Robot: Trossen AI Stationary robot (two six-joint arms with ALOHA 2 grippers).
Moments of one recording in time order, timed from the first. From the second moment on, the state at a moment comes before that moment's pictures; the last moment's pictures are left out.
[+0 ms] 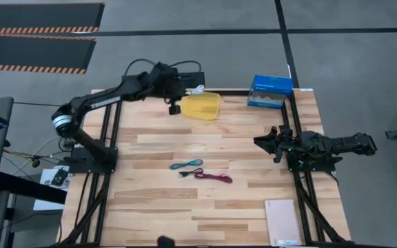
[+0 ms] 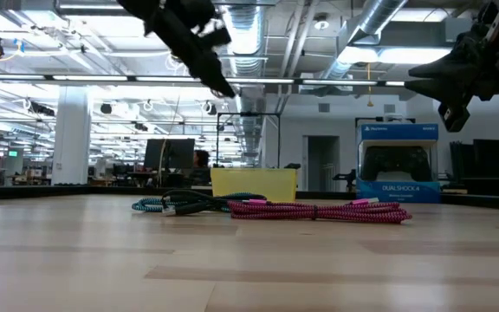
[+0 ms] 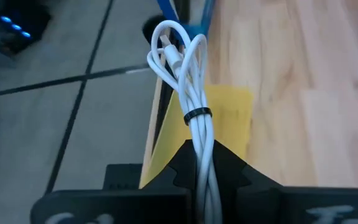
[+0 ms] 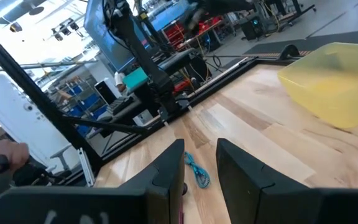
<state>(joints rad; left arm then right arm) 0.57 1.57 1.34 -0.45 0.11 0.60 0.09 0.02 0.03 0.01 0.26 0.57</state>
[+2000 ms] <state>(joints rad) 0.57 2.06 1.51 -0.81 0.02 0.82 0.09 0.02 0.03 0.01 0.26 0.52</state>
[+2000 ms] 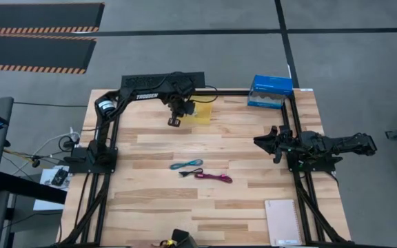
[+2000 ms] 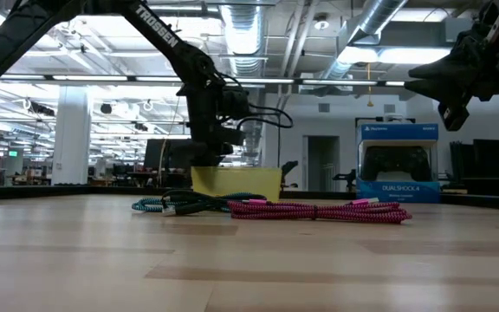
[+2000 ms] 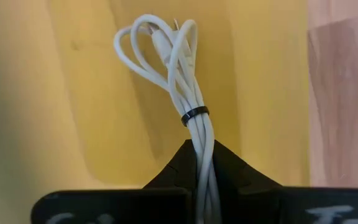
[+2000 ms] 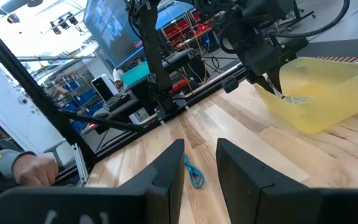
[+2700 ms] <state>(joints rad) 0.63 2.00 1.51 -0.64 0.16 0.65 0.09 0.02 0.03 0.01 0.26 0.52</state>
